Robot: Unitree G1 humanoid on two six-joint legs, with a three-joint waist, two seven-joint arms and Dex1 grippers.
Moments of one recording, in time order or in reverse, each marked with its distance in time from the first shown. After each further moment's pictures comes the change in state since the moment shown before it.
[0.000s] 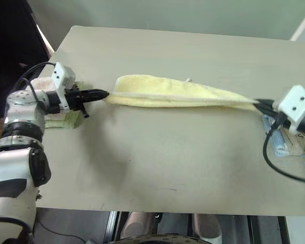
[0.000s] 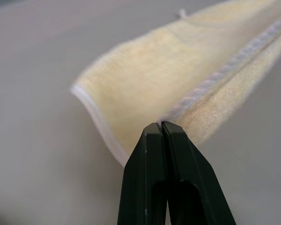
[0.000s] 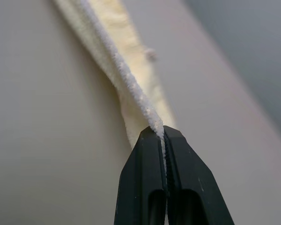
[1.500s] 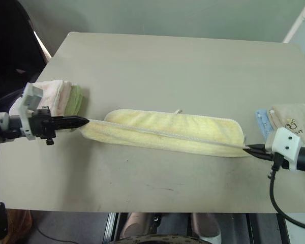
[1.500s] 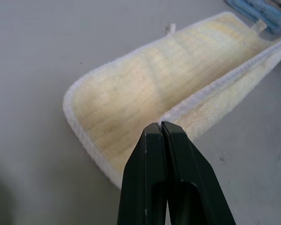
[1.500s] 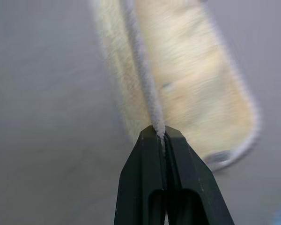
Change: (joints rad) left arm 0.468 0.234 -0.024 -0.731 -0.360 0.661 0.006; right arm 0.184 -0.014 -0.035 -0.058 0.019 0.072 0.156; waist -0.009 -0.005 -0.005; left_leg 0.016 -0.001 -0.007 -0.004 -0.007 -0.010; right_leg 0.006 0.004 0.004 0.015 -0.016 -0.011
